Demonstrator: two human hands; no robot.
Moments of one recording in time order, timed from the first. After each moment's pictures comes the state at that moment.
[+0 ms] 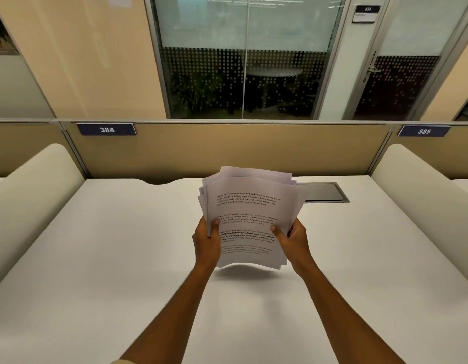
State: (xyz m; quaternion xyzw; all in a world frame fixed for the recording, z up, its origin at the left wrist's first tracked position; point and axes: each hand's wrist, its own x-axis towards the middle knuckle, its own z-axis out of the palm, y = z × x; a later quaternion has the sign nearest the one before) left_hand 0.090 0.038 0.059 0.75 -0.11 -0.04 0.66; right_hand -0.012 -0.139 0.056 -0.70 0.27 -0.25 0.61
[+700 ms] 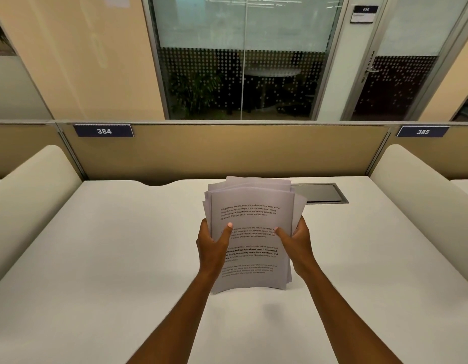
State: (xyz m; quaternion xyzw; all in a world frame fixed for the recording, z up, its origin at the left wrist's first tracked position) left_hand 0.074 0.030 0.064 0.73 -0.10 -0.06 0.68; right_hand -0.016 -0.142 0.066 -0.69 0.29 -0.26 0.61
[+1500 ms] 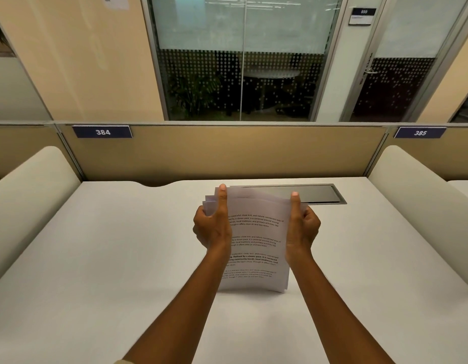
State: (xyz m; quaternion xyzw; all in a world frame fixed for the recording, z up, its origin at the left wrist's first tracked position) left_hand 0.076 -0.002 0.130 0.72 0.11 0.02 0.69; right_hand -0.003 -0.122 0.124 -0.56 0.41 -0.44 0.58
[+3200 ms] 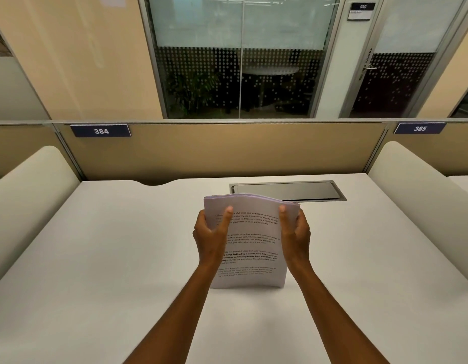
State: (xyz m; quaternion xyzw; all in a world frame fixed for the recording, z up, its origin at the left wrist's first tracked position) left_hand 0.071 0.023 0.094 0.72 -0.07 -0.03 0.69; right_hand -0.023 -0.115 0.098 -0.68 0.30 -0.37 0.56
